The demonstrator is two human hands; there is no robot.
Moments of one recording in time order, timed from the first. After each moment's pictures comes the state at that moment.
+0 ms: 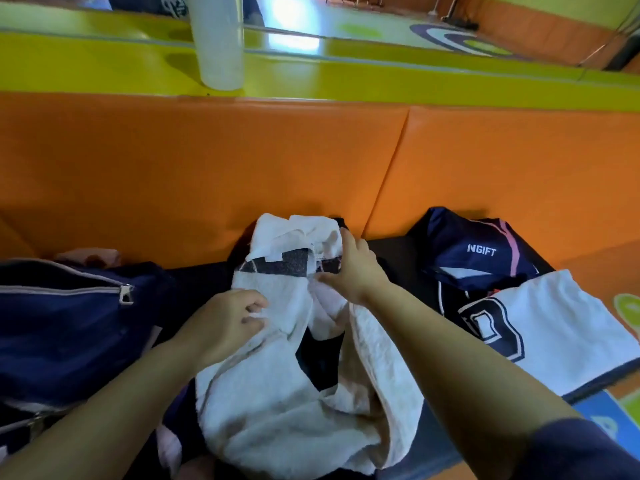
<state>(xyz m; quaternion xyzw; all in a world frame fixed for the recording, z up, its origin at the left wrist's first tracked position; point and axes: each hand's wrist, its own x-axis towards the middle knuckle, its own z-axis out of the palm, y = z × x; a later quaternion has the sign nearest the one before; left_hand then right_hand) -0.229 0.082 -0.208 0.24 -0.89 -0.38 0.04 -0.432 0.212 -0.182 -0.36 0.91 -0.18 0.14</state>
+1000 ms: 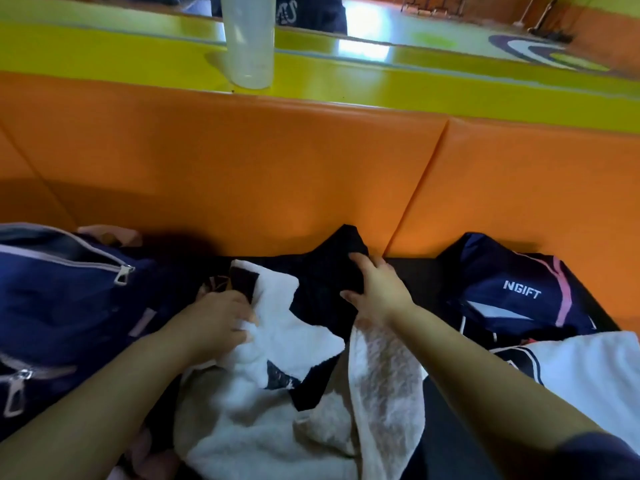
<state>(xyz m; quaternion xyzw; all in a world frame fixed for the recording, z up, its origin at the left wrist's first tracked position) -0.238 0.087 -0.206 0.27 -0.93 -0.23 -0.08 -0.482 0.231 -0.204 -0.48 0.86 -0.13 0.13</state>
